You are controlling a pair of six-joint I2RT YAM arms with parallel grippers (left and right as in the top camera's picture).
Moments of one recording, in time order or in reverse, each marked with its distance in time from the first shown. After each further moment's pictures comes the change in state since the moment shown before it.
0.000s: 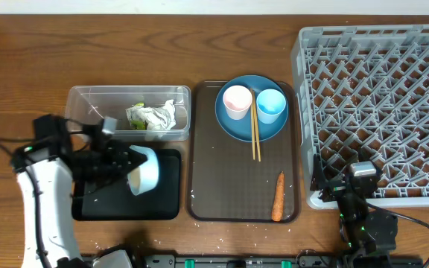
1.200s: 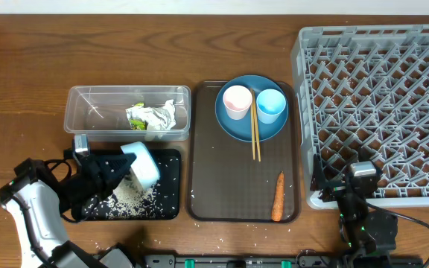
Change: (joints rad) left arm 0.273 0.000 -0.214 -0.021 0.444 0.154; right arm 0.000 0.000 0.000 0.000 0.000 0.000
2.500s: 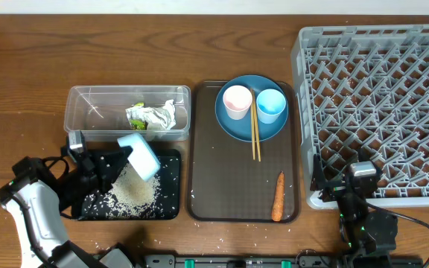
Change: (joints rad) left arm 0.000 0.000 0.000 0.033 0.111 -0.070; right arm 0.000 0.000 0.000 0.000 0.000 0.000
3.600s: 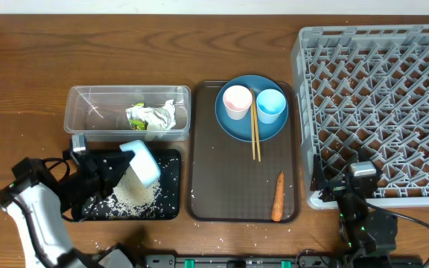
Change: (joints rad) left arm 0.000 -0.045 -0.003 0.014 -0.097 -0.057; right arm 0.000 0.000 0.000 0.000 0.000 0.000
